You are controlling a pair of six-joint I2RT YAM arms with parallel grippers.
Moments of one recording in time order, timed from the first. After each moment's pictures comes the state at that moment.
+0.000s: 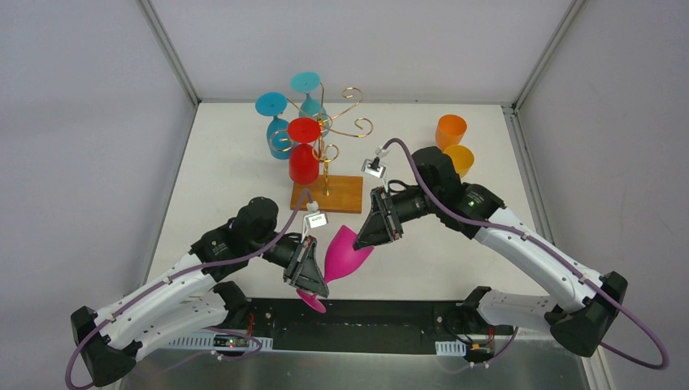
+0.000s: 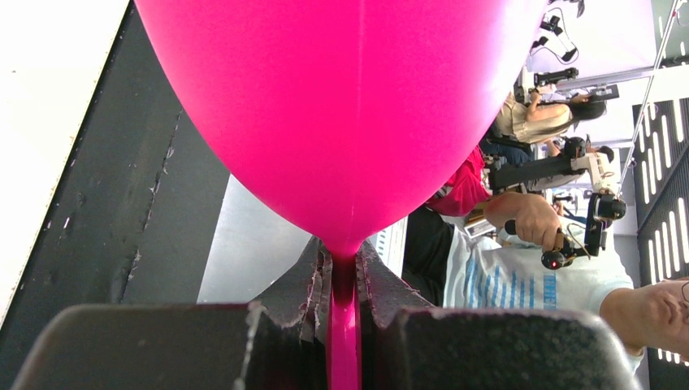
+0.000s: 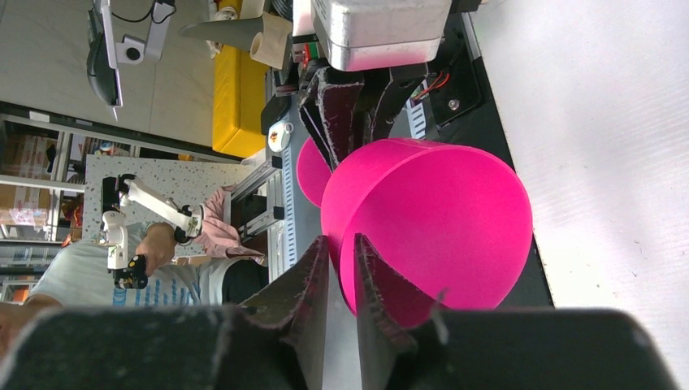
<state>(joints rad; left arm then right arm) -0.82 0.73 0.66 -0.43 0.94 -0.67 0.81 1.14 1.14 -0.53 -0.94 0.48</state>
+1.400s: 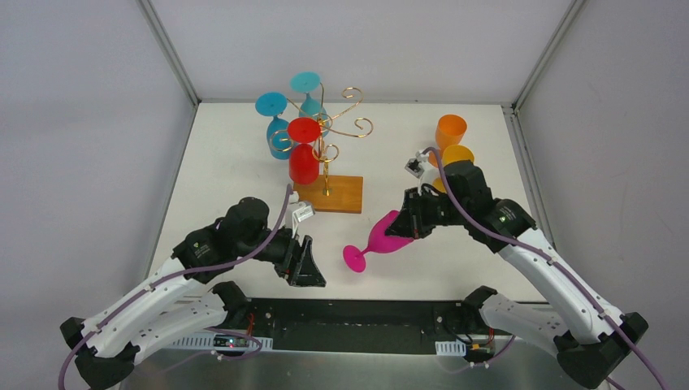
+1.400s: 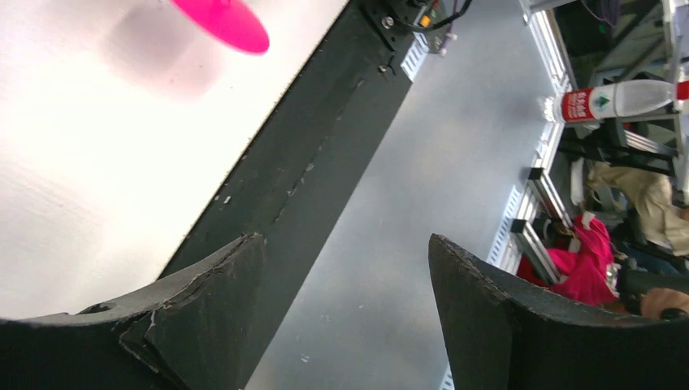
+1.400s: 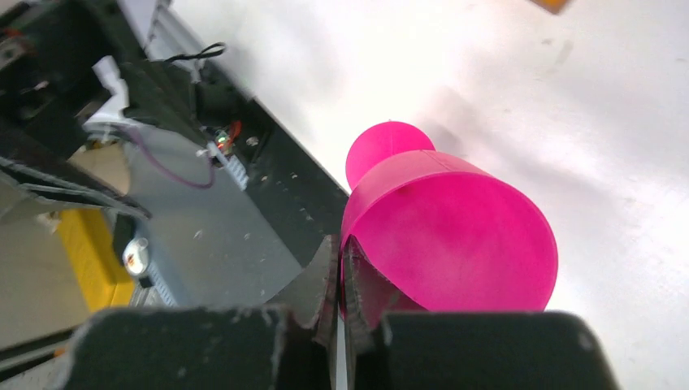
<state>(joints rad) -0.82 0.67 0.77 -0.71 0.57 -0.52 0.64 0.95 1.02 -0.76 -0.53 0.43</state>
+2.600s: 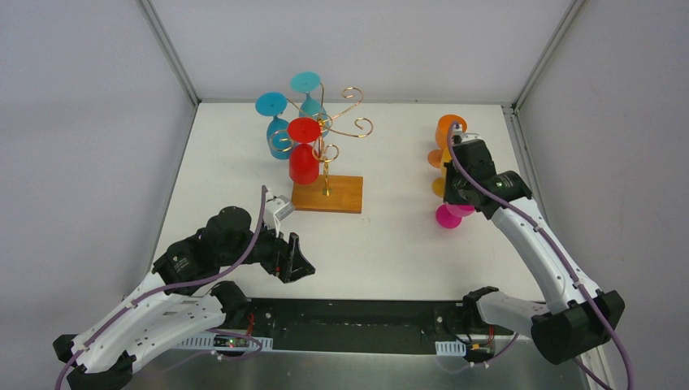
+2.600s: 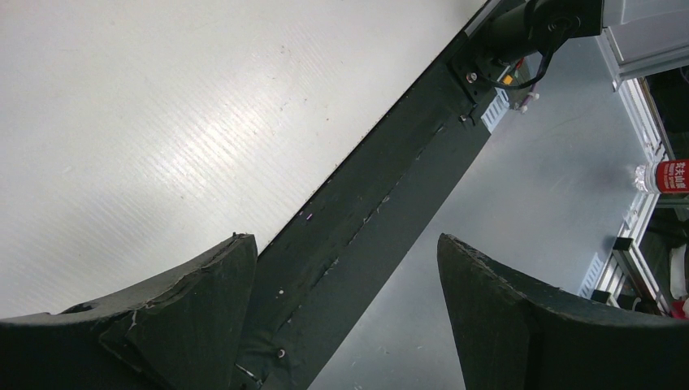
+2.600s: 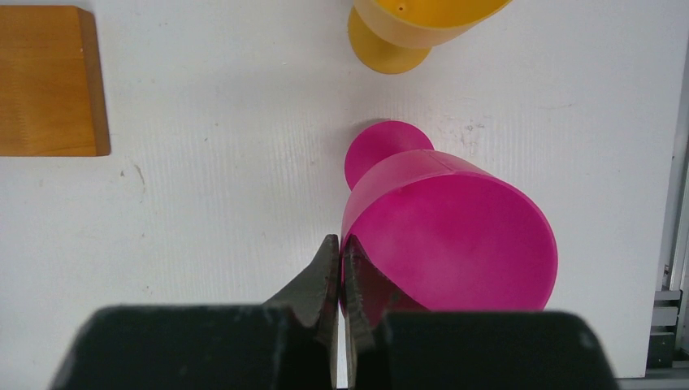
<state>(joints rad) -0.82 0.54 0.78 -0.79 0.28 -0.45 0.40 1.13 1.14 -0.93 0.26 0.32</state>
